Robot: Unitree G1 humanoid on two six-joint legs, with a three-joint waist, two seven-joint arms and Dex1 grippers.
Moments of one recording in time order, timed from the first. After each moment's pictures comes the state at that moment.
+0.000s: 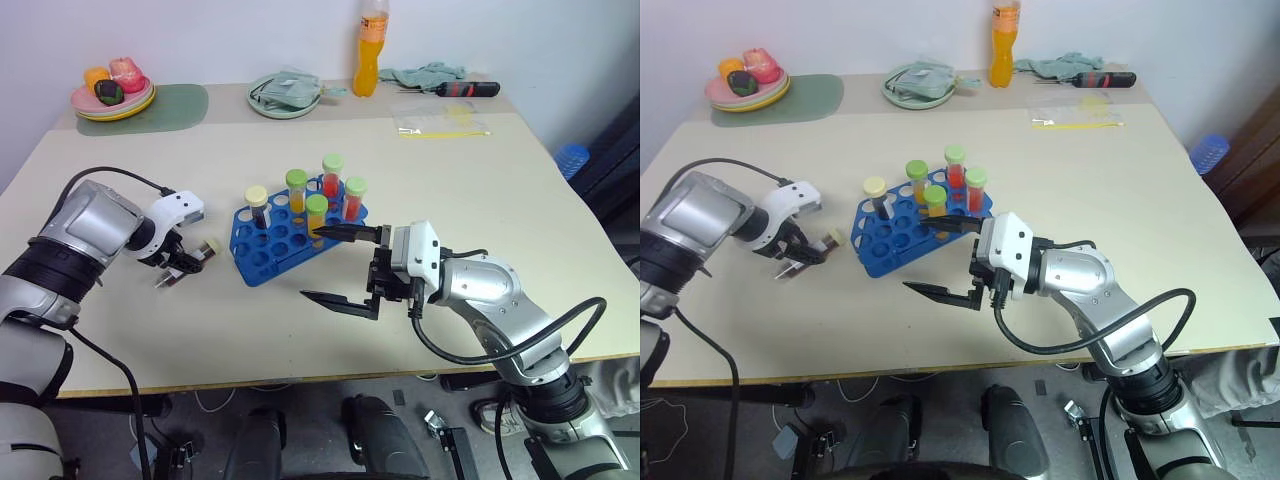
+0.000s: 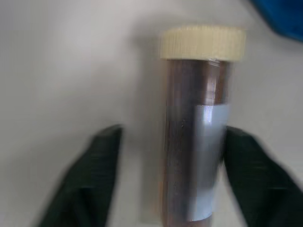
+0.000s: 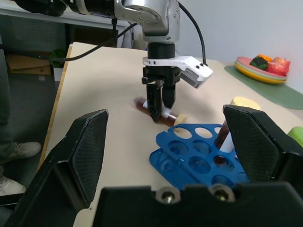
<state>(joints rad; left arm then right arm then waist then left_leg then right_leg) -0.96 0.97 -0.60 0.38 -0.08 0.99 -1.16 -0.39 -0.51 0.23 -0.48 0.38 0.32 0.86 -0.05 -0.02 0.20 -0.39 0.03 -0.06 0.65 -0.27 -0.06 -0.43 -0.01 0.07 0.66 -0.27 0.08</state>
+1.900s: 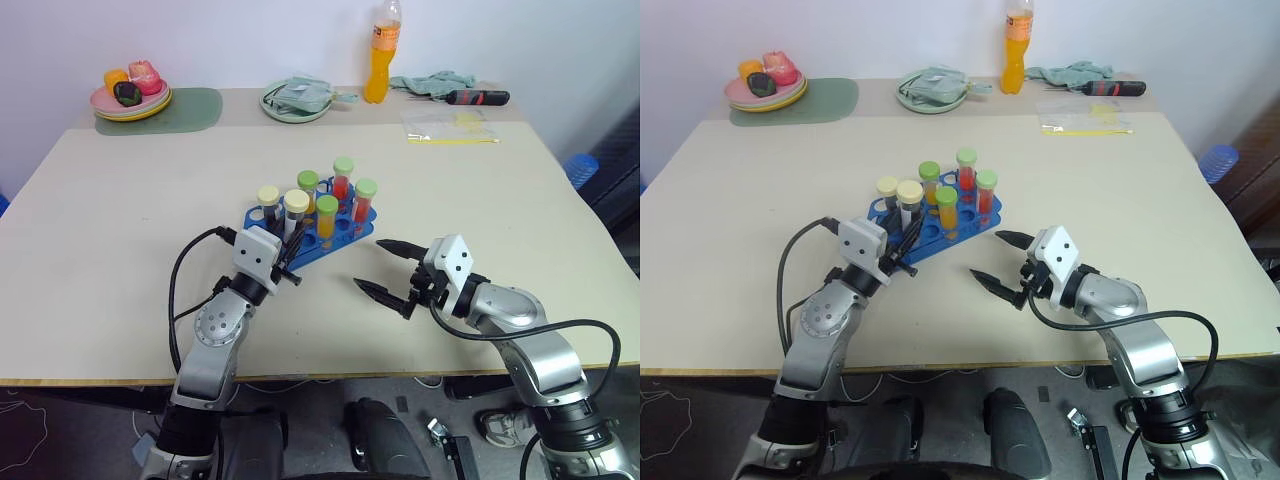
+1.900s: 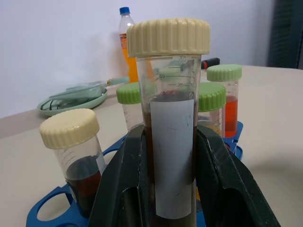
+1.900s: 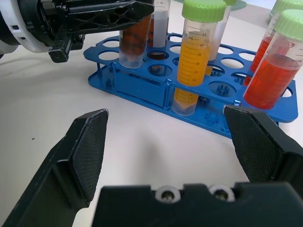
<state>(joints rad) -0.15 0.14 -0.11 -0.20 -0.03 -0.02 -0.32 -0.17 -0.54 0.07 -0.32 0.32 0.32 0.76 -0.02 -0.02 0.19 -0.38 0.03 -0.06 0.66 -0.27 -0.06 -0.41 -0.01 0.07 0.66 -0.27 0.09</state>
